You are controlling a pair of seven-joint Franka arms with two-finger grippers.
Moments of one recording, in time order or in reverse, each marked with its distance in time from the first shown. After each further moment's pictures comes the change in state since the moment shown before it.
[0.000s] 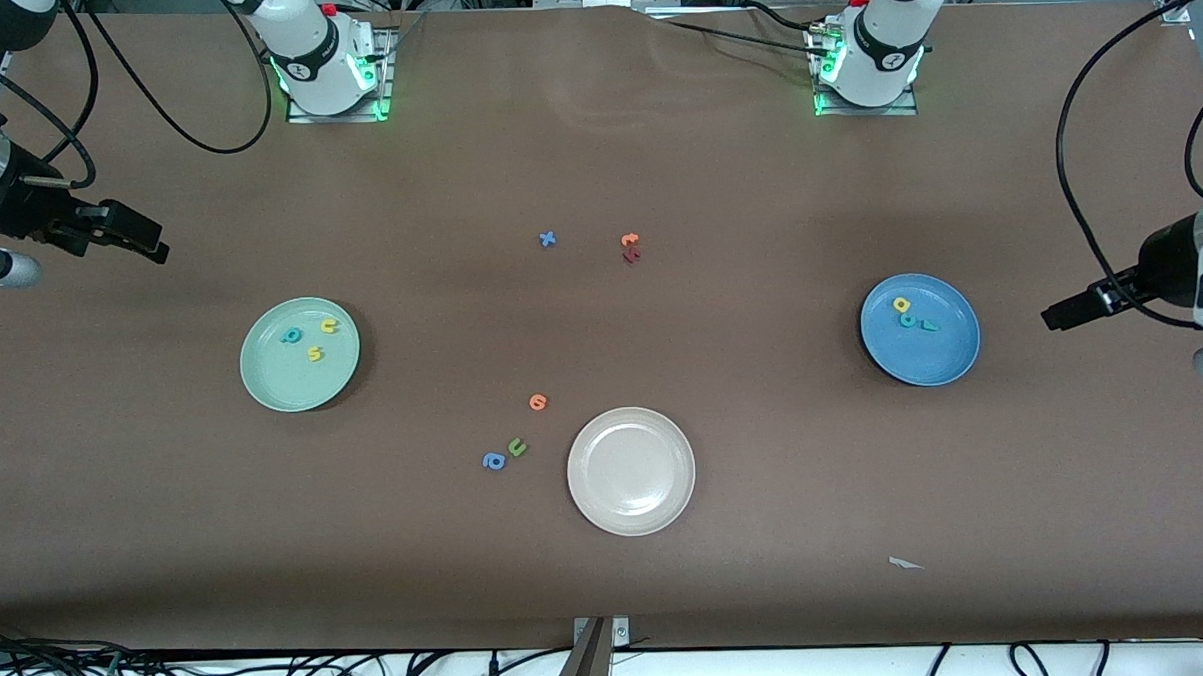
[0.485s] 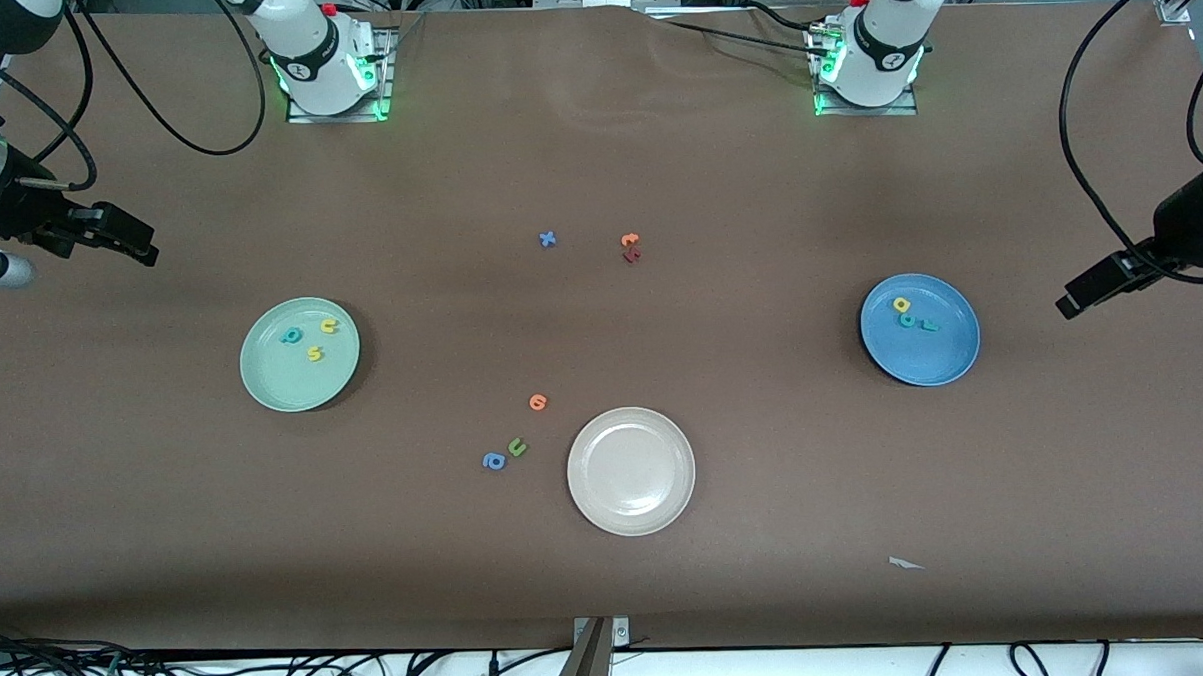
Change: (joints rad) left arm -0.004 -0.201 0.009 -0.288 -0.016 0.249 0.019; right arm 0.002 0.004 0.002 0.002 -0.024 0.003 0.000
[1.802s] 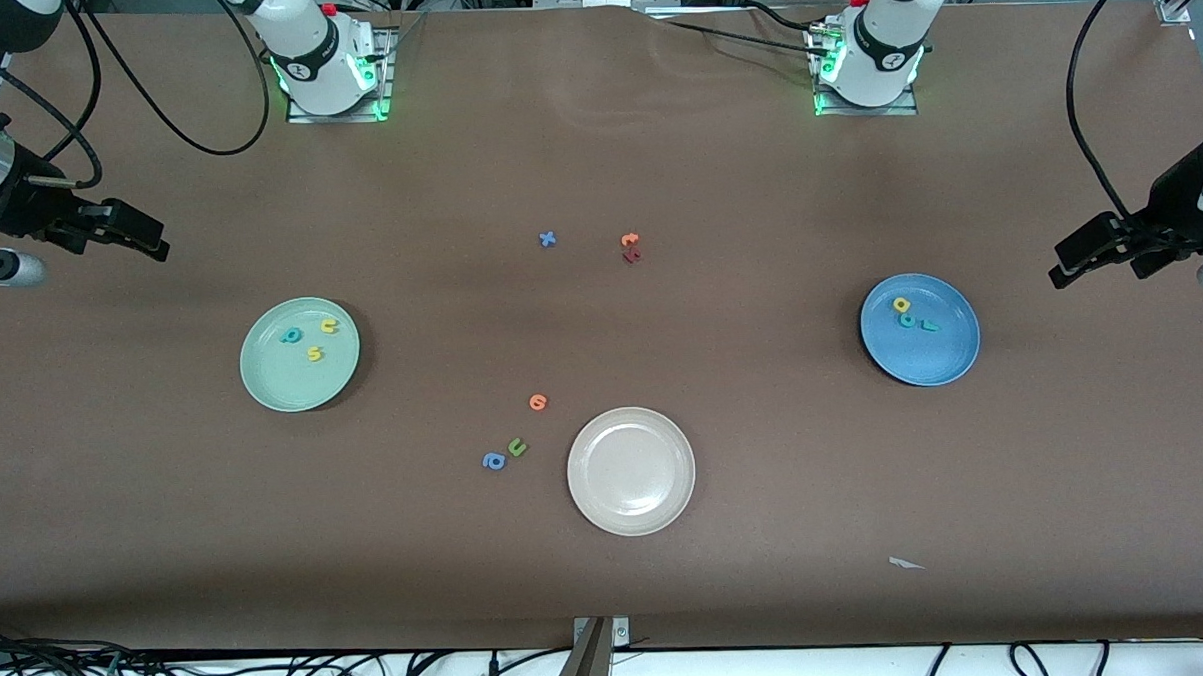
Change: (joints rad) left arm -0.005 -0.045 0.003 -0.046 0.000 0.001 0.260; right arm 0.002 0.003 0.002 0.008 0.032 -0.030 0.000
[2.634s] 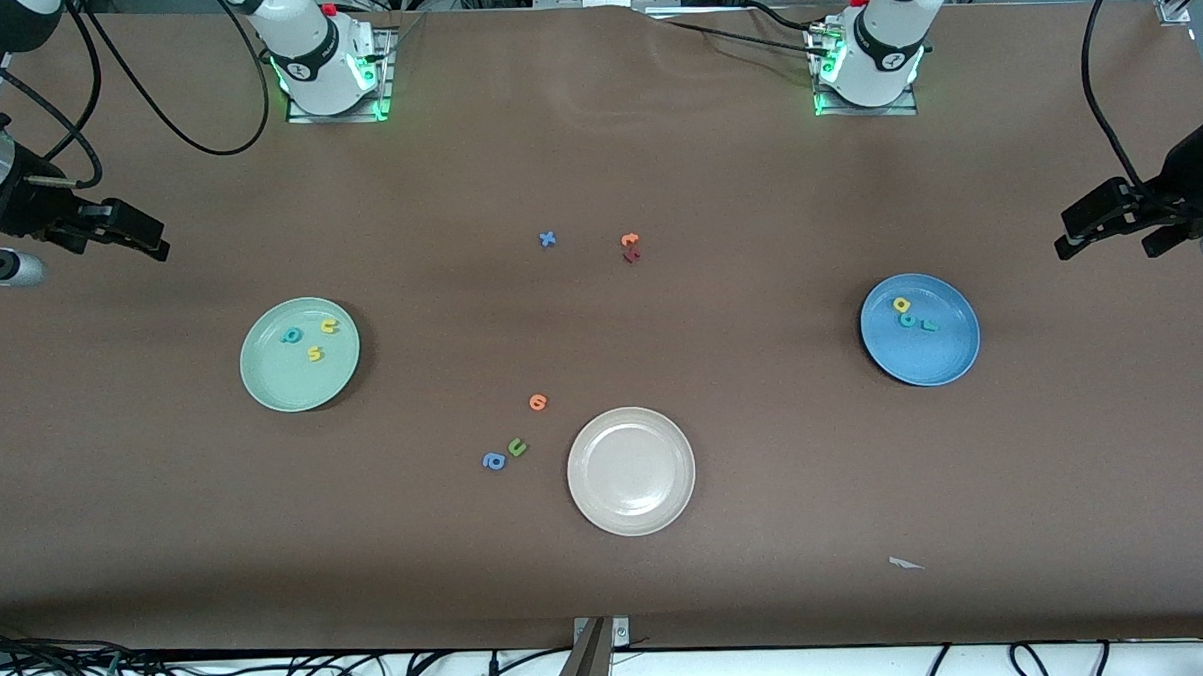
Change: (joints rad) left arm -0.003 -0.008 -0.004 0.057 0.000 -0.102 0.055; right arm 0.000 0.000 0.000 0.000 0.000 -0.001 0.000
